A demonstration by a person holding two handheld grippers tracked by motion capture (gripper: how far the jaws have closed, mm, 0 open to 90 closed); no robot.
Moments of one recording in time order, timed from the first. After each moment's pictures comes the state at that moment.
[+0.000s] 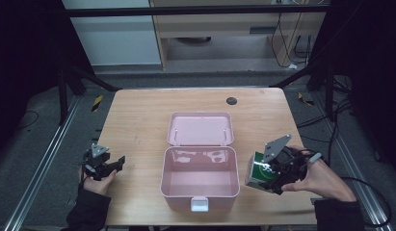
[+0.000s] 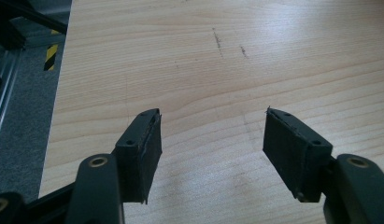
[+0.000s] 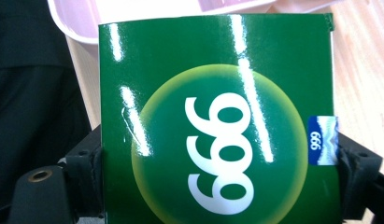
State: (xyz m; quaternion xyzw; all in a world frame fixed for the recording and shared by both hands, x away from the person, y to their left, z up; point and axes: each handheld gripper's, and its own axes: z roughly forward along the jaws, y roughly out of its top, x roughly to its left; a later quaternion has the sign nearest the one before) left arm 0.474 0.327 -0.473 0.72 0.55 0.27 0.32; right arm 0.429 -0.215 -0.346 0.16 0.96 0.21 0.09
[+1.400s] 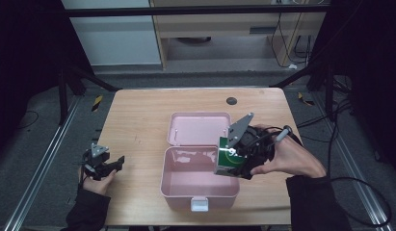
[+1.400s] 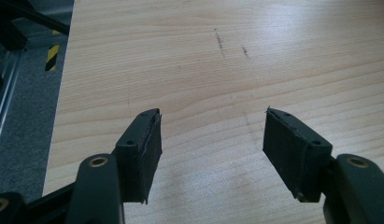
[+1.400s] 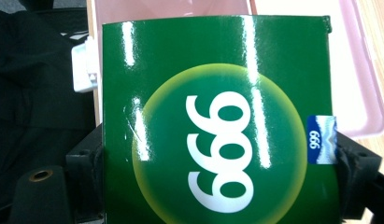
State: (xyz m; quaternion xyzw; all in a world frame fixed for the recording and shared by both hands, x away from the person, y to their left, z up) left arm 0.474 0.328 -0.473 0.72 0.55 0.27 0.32; right arm 0.445 -0.127 -0.283 0.06 0.97 0.23 0.10
